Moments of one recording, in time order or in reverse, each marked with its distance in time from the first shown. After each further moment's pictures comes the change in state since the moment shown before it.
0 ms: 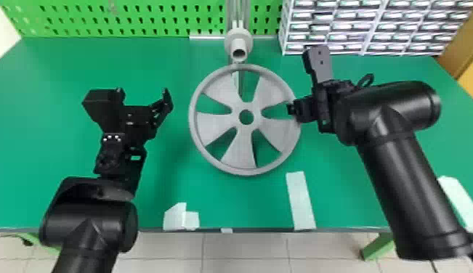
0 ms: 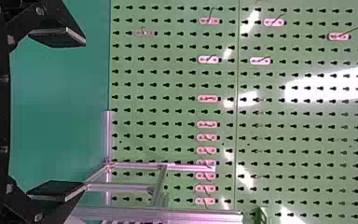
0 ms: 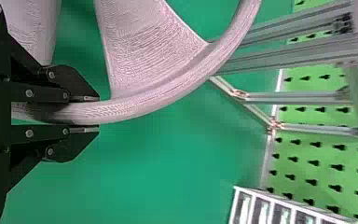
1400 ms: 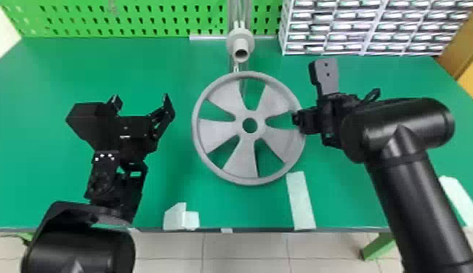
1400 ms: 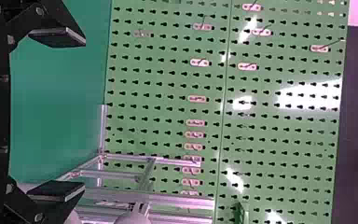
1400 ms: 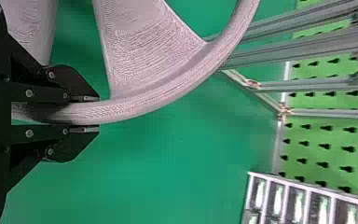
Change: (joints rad) left arm 0.169 0.009 -0.041 -0.242 0.033 0.046 0.059; right arm 0.089 -0.019 -0.009 -0.149 -0.072 0.107 -0.110
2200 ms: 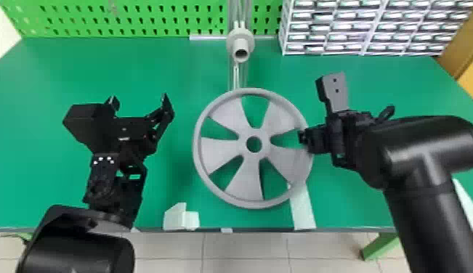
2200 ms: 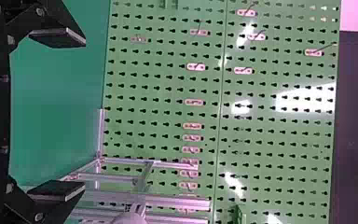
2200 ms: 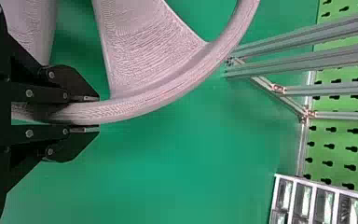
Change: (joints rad) left arm 0.036 0.003 -0.014 -0.059 -0.015 0.020 0.043; right arm 0.155 -0.026 -0.023 -0.245 -0.005 0.137 0.000
